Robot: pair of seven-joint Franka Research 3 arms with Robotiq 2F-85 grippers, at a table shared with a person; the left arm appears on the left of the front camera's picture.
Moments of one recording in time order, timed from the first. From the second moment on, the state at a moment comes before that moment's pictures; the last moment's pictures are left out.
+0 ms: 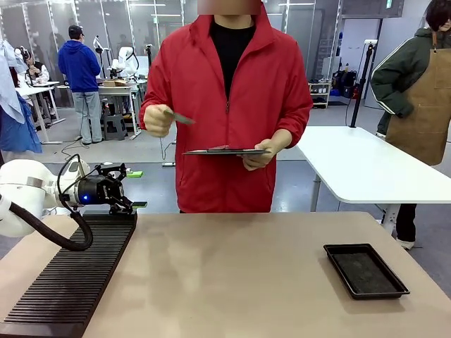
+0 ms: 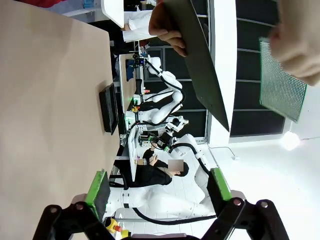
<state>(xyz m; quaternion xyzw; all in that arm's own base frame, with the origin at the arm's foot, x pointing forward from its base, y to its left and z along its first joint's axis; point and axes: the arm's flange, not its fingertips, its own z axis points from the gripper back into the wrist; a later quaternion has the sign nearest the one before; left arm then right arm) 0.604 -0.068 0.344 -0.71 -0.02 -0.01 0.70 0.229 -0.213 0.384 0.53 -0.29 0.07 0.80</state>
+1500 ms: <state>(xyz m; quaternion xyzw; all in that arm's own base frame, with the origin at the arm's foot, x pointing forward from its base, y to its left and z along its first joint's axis) 0.408 0.106 0.392 -0.72 -0.01 -0.08 0.69 0.229 -0.213 0.384 0.53 -0.29 0.07 0.80</state>
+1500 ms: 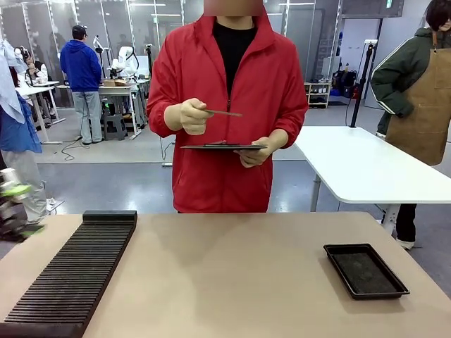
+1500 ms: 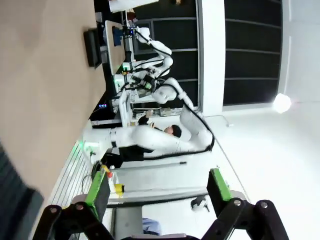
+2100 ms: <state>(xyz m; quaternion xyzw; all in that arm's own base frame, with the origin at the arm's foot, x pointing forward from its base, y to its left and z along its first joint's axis) 0.289 0.187 0.375 -0.70 -0.08 -0.05 0.71 0.229 -0.213 0.383 0.53 -0.29 0.07 0.80</state>
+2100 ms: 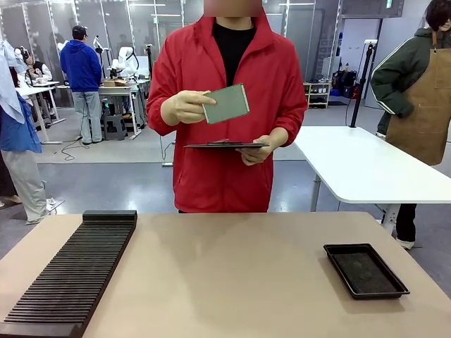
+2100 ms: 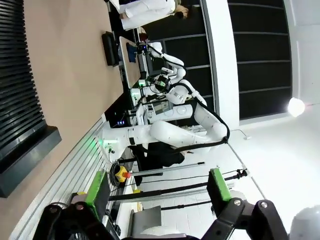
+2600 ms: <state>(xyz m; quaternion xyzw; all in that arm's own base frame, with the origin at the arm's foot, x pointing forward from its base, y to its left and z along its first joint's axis) 0.294 0.180 0.375 -0.70 -0.08 -0.06 0.71 0.229 -0.213 0.383 0.53 -0.29 0.07 0.80</state>
